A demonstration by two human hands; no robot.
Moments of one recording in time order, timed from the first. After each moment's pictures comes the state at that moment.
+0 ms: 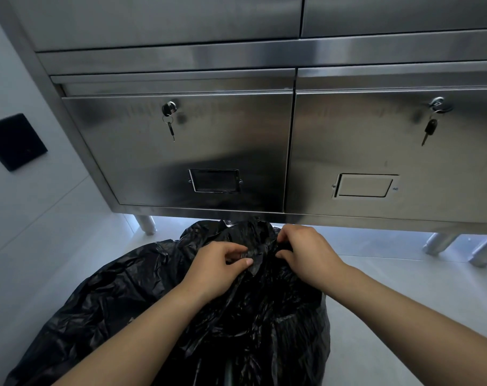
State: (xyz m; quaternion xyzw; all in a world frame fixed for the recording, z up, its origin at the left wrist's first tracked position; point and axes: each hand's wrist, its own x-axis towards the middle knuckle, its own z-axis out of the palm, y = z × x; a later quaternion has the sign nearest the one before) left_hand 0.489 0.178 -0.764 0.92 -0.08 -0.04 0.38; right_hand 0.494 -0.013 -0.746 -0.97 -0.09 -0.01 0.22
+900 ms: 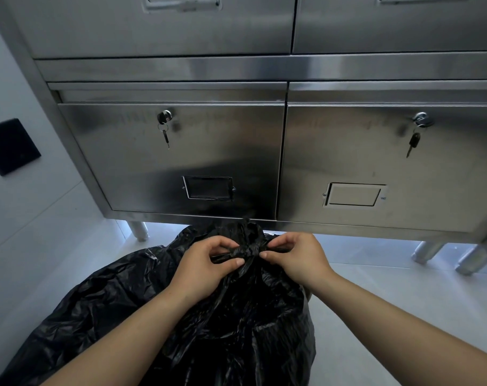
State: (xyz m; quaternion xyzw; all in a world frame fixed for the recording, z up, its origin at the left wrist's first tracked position) left_hand 0.486 0.178 -0.751 0.88 -0.07 0.01 0.48; right_hand 0.495 -0.014 -0.754 -0.87 0.07 -0.01 0.49
